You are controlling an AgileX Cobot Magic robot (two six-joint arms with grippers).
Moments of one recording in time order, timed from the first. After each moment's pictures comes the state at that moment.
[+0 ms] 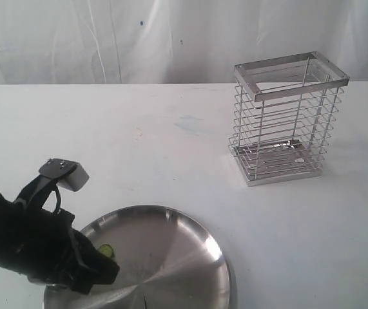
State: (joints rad) left arm -0.37 1.33 -0.54 -1.11 0.69 1.02; right arm 1.53 1.56 -0.84 0.09 0.74 1.26
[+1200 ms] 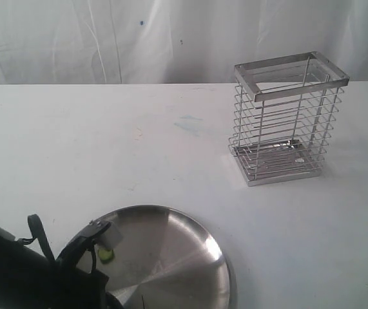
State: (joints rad) left arm -0.49 1.59 -0.44 -1.55 0.84 1.43; right arm 1.53 1.56 -0.84 0.09 0.73 1.26
